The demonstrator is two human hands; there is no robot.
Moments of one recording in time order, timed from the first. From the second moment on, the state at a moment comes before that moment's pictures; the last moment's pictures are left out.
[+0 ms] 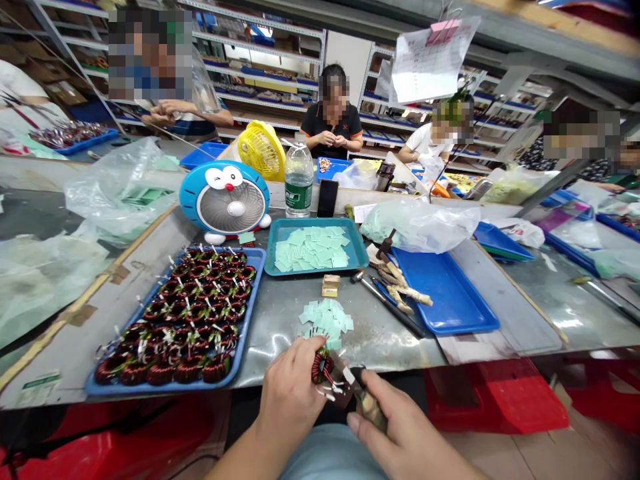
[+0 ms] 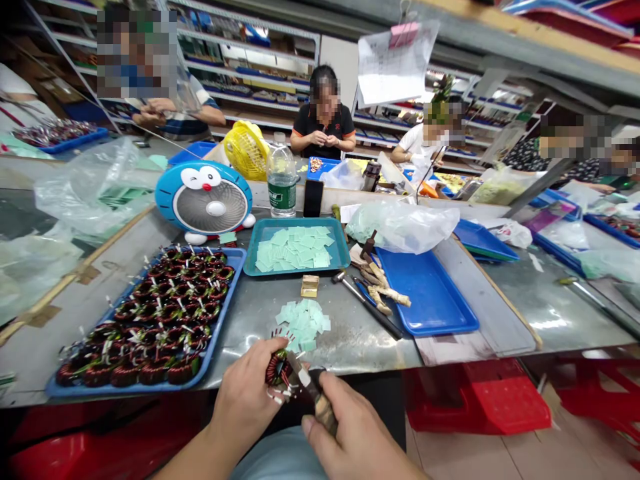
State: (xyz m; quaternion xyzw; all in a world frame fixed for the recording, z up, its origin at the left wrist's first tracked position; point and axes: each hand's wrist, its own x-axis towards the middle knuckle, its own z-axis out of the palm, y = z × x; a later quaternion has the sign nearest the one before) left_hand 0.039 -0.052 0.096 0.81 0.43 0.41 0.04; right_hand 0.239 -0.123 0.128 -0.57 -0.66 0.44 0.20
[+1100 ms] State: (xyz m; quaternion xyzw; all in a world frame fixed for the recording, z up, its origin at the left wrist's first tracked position) left_hand 0.037 -0.046 0.087 0.79 0.44 0.42 -0.02; right_hand 0.235 -0.128 0.120 -0.61 -0.69 0.33 0.21
